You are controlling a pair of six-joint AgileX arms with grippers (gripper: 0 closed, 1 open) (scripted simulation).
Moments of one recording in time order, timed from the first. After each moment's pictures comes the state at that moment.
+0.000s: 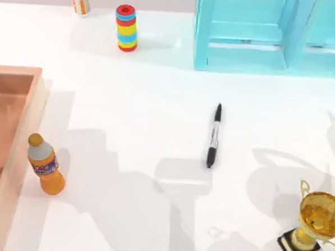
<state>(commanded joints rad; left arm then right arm) 0.20 1.82 1.26 -1.00 0.00 0.24 0.00 0.00 0.00 0.00 0.00 0.00</state>
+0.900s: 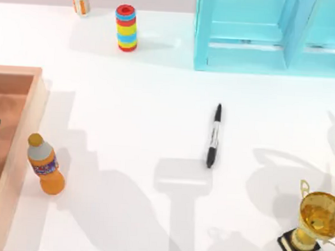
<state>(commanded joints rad) 0.21 1.85 1.17 -0.88 0.00 0.24 0.00 0.00 0.00 0.00 0.00 0.00</state>
